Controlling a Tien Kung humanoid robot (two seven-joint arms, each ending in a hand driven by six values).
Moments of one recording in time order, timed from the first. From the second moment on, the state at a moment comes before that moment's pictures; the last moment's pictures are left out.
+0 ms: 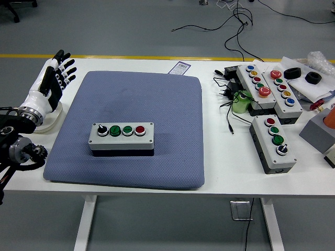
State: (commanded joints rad) left arm -0.55 0.44 -0.99 -1.10 0.61 0.13 -0.12; right arm 0.01 -0.03 1.40 0.18 -1.30 -0.26 -0.20
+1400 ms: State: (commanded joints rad) left arm -0.55 0.44 -0.99 -1.10 0.61 0.15 -0.11; right arm 0.01 -0.03 1.40 0.18 -1.30 -0.26 -0.21
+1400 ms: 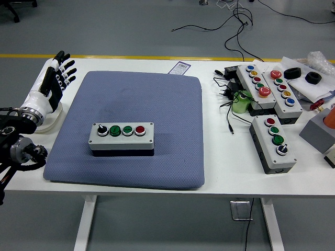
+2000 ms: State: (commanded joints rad) left arm -0.56 0.44 -1.00 -1.10 0.60 0.15 -0.11; right arm 0.01 -0.03 1.40 0.18 -1.30 -0.26 -0.21
